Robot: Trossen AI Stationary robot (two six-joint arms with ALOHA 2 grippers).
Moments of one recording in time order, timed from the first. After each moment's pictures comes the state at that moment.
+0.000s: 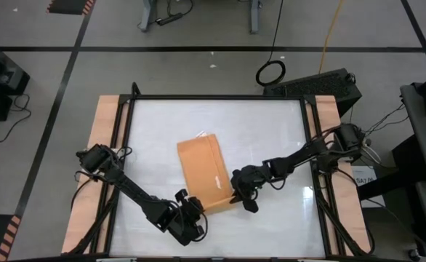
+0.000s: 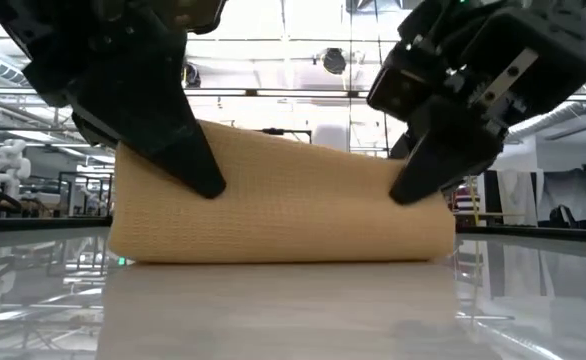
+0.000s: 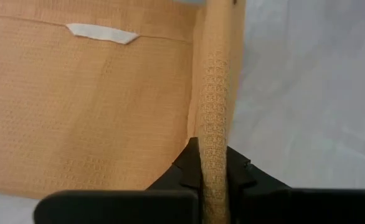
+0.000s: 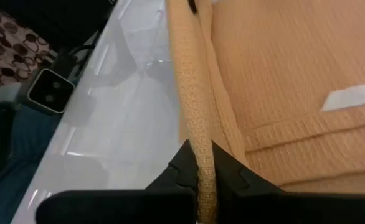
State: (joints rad) left arm -0.67 1.95 1.23 -0.41 -0.57 -1.01; right arm 0.23 1.74 0.69 0.40 -0.32 0.36
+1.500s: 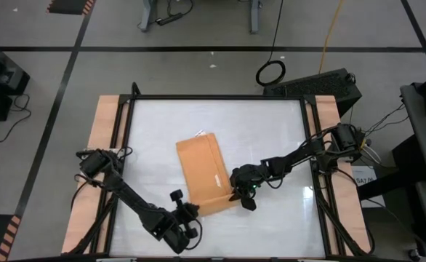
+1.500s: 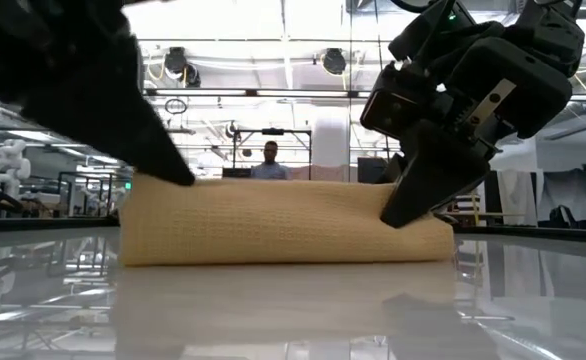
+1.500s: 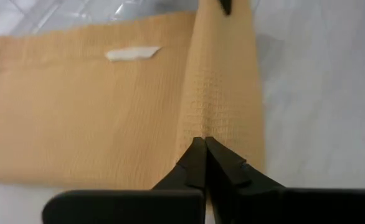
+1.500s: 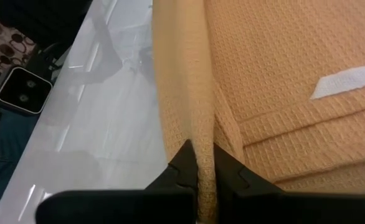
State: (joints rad) left arm -0.73 1.99 1.27 -0.56 -0.77 -0.92; right arm 0.20 1.78 0.69 0.42 -0.31 0.37
